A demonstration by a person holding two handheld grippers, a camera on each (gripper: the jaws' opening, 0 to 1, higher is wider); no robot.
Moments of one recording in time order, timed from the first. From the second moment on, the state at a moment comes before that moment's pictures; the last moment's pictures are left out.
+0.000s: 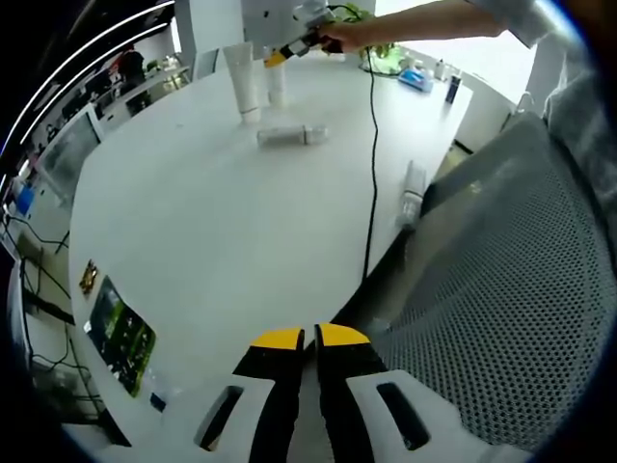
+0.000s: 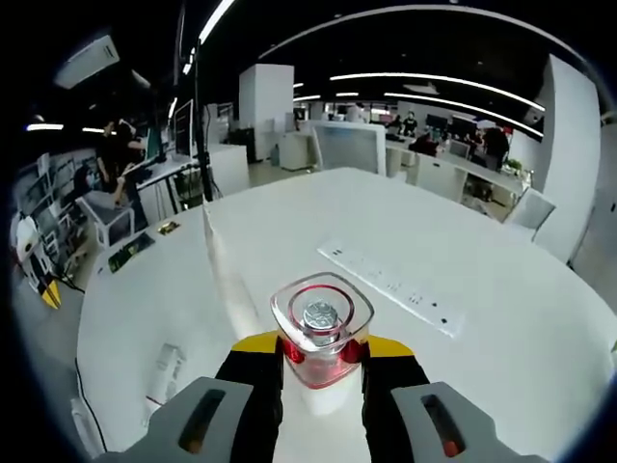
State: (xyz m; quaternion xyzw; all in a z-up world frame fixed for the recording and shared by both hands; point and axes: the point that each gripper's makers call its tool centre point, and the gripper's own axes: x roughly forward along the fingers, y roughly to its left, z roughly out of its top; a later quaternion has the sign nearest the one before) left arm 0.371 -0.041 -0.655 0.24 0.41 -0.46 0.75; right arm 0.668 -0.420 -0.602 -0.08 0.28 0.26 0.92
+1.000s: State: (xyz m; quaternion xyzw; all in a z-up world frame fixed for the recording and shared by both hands) left arm 0.371 -0.040 -0.655 0.24 0.41 -0.46 0.75; right arm 0.650 -0.396 -0.596 -0.07 0.26 0.30 0.91
